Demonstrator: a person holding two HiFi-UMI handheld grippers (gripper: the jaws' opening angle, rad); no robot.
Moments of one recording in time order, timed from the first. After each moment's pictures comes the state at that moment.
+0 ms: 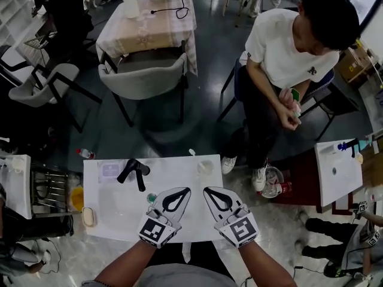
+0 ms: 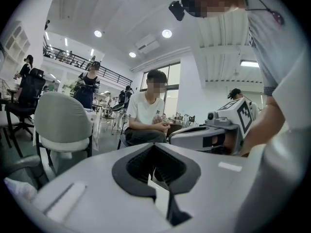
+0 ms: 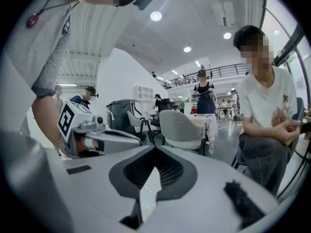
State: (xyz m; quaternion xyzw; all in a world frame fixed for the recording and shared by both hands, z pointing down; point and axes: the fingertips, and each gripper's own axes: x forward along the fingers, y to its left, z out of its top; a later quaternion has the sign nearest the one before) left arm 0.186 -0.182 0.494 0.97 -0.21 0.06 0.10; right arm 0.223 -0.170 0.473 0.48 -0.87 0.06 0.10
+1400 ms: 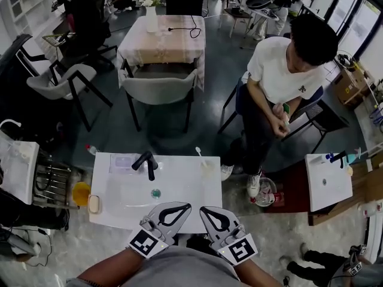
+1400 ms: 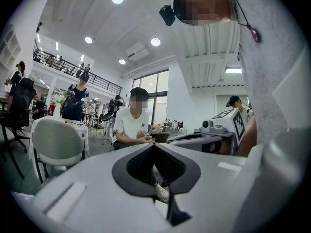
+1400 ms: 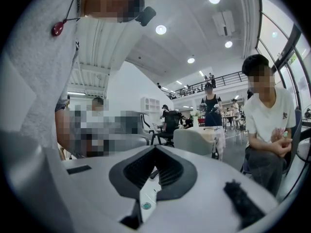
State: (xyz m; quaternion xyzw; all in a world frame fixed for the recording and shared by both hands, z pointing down) left arm 0.138 -0.084 0.377 0.98 -0.17 0.03 0.09; right arm 0.160 -0.069 0.373 0.47 -0.88 0.04 0.05
